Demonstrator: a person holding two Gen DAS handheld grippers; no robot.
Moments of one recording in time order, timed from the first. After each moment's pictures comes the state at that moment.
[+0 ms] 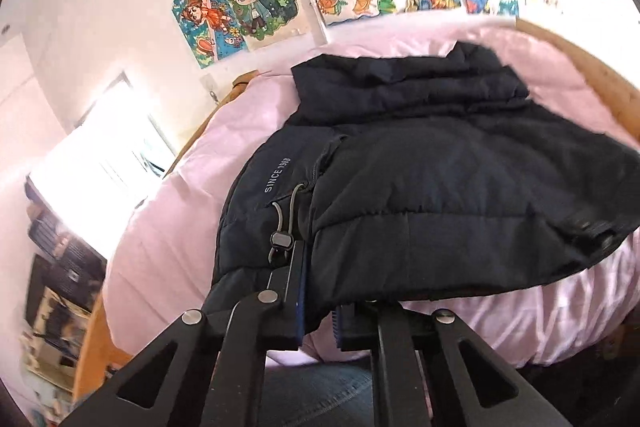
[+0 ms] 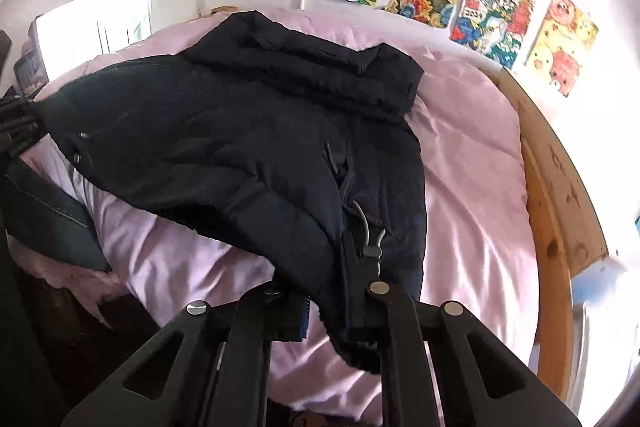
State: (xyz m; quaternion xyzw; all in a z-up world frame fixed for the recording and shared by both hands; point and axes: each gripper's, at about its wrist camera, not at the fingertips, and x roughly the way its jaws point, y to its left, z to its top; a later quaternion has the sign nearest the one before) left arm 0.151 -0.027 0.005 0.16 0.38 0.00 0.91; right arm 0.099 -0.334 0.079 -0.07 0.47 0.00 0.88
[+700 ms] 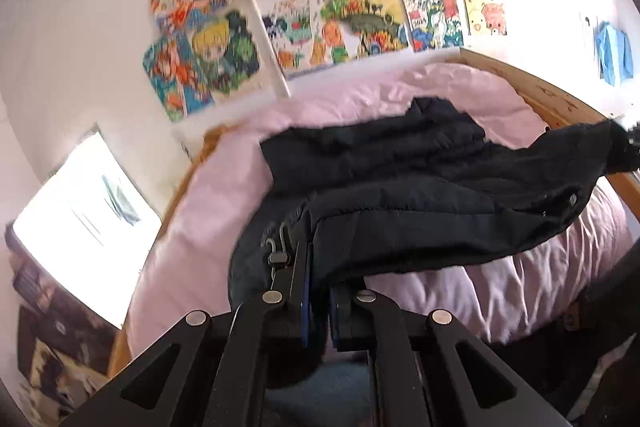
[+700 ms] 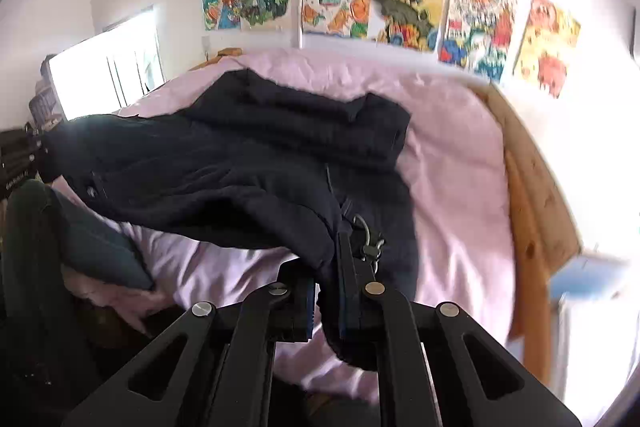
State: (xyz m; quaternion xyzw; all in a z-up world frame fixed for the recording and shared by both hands) left arm 0.136 -0.017 0.098 0.20 0.31 -0.10 0.92; right arm 0.070 -0.372 0.160 -0.03 0.42 0.02 0.91
